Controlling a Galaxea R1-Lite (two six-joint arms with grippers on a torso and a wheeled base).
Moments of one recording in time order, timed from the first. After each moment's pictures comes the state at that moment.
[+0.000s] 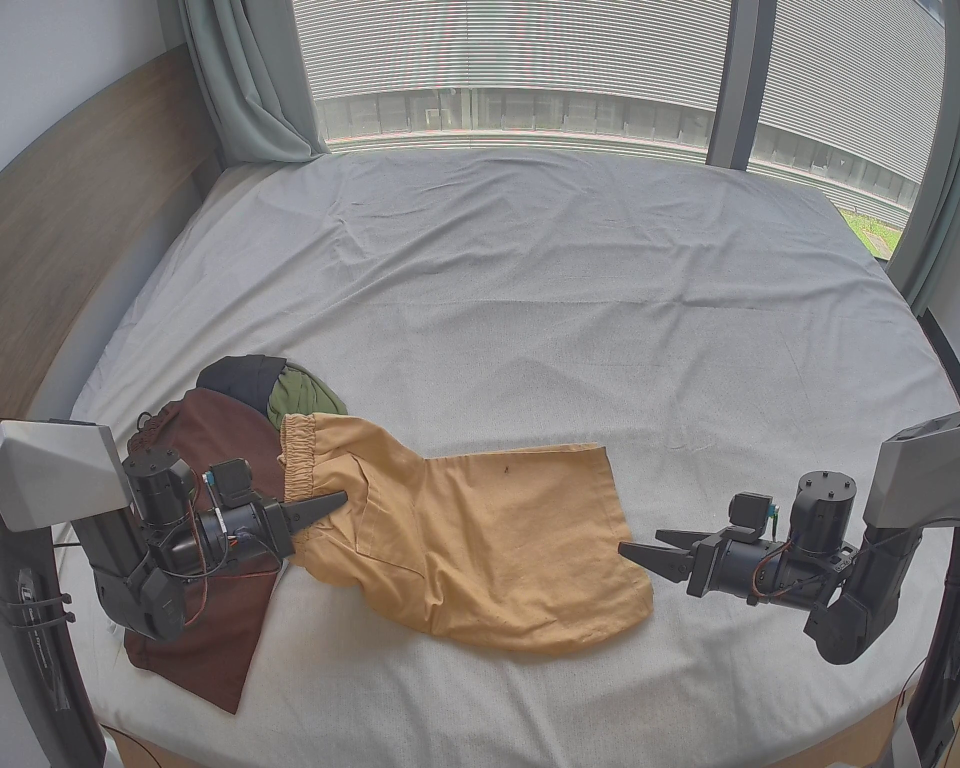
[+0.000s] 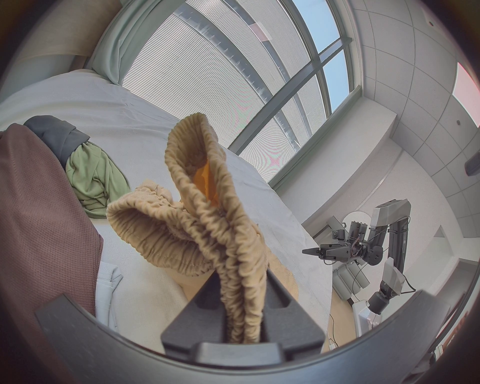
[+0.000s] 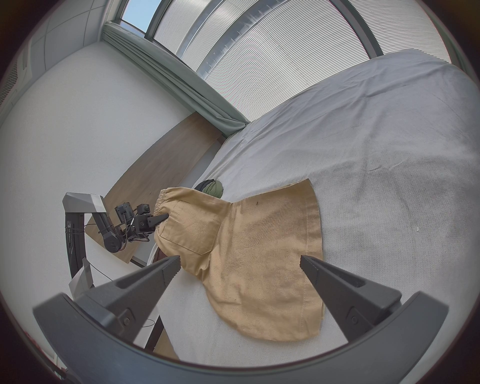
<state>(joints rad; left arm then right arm) -0.07 2.23 -0.50 -1.55 -0.83 -0.36 0.30 2.16 -0.32 -1.54 0.54 0.38</state>
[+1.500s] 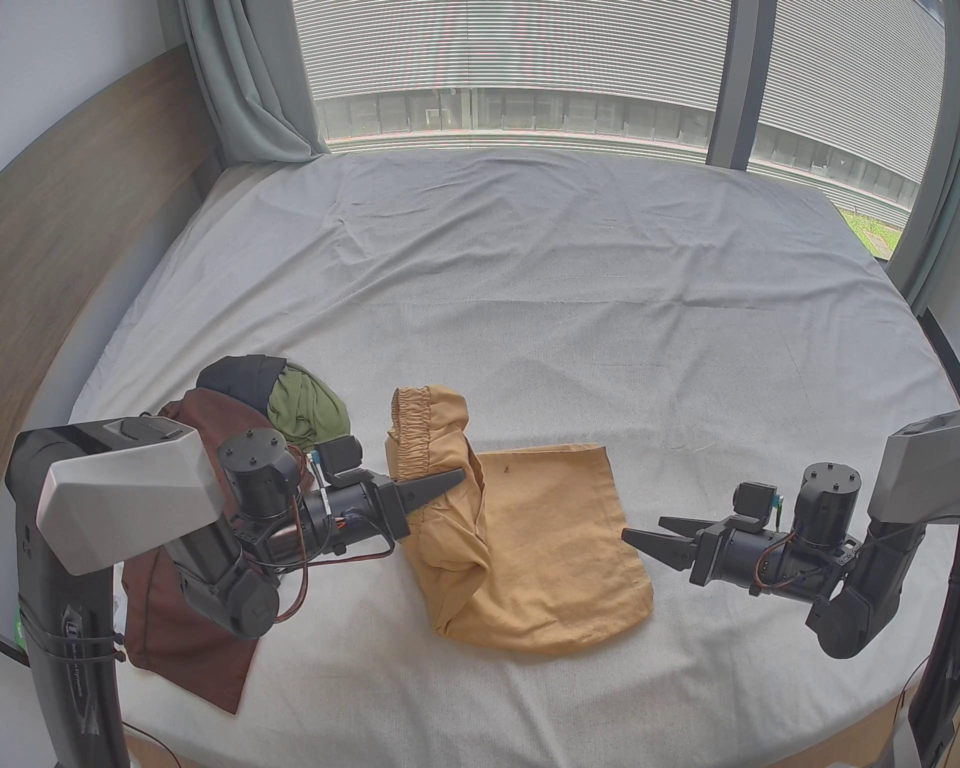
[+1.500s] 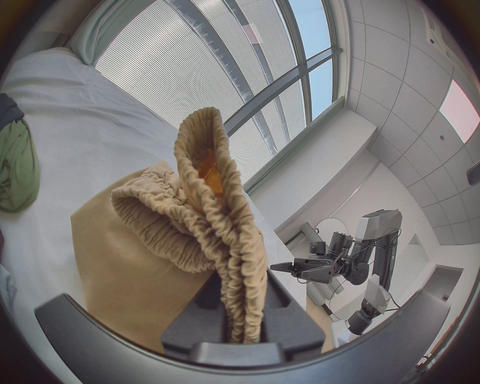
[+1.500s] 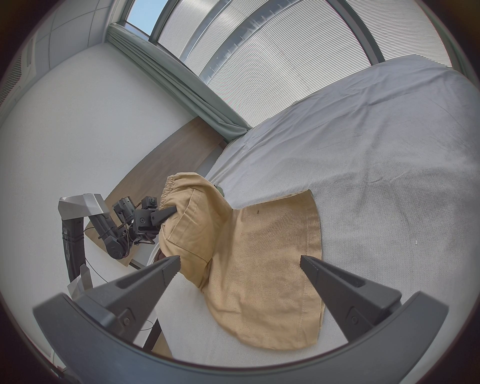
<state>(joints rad) -0.36 2.31 -0.75 -1.55 -0.70 -0.54 0.29 2.15 -0.34 -1.55 0.53 0.38</state>
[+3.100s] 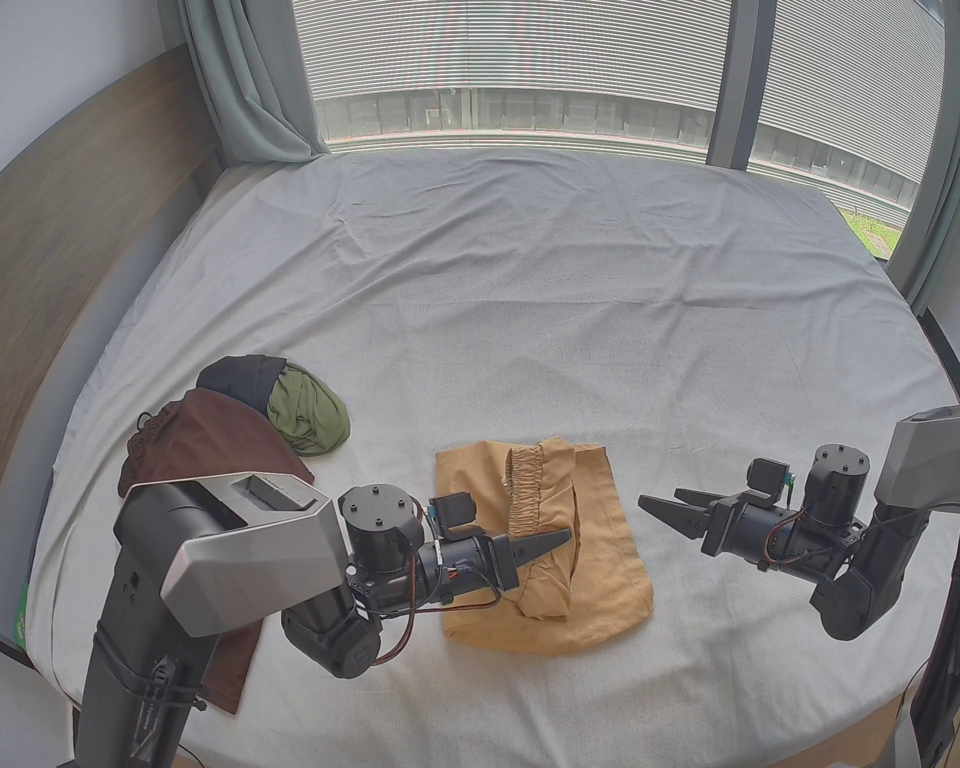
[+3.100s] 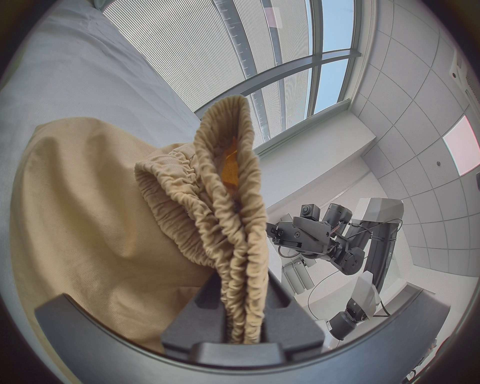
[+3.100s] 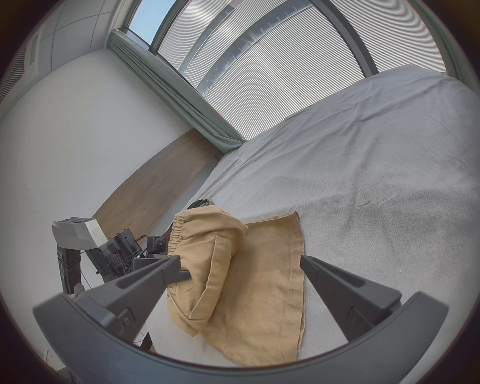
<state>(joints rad) -0.58 2.54 -0.95 -1.55 -0.63 -0.69 0.23 2.15 -0.40 -1.54 0.53 0.39</state>
